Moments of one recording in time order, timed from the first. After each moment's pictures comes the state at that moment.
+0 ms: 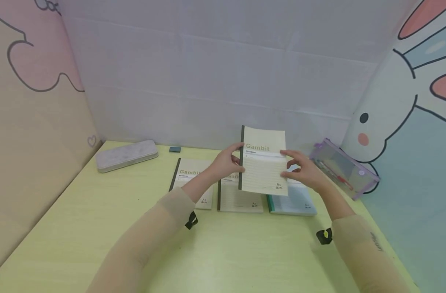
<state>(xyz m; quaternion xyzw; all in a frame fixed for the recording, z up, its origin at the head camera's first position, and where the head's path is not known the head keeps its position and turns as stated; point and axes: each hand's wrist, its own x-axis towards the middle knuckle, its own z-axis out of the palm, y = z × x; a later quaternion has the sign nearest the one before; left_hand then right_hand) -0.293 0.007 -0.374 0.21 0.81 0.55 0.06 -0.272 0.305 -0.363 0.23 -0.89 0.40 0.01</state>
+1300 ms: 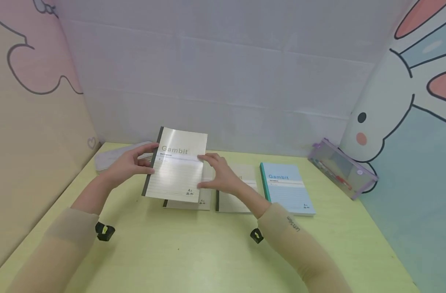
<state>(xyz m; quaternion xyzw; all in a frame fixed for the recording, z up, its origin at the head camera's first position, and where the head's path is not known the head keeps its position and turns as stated) -0.263 -0.244 -0.373 0.19 0.82 0.53 0.08 -0.271 0.077 -0.389 0.32 -0.89 0.32 0.00</state>
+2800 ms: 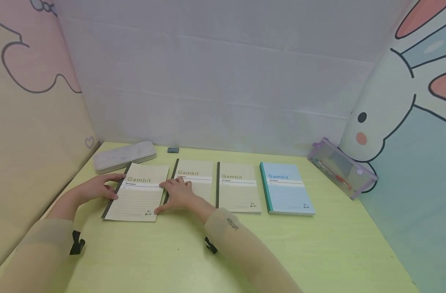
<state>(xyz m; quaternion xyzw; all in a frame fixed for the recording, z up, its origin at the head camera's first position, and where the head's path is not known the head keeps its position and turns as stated) -0.263 -0.352 -0.466 0.13 0.89 0.39 0.18 -0.265 -0.050 -0.469 0.29 -0.95 0.05 -0.07</state>
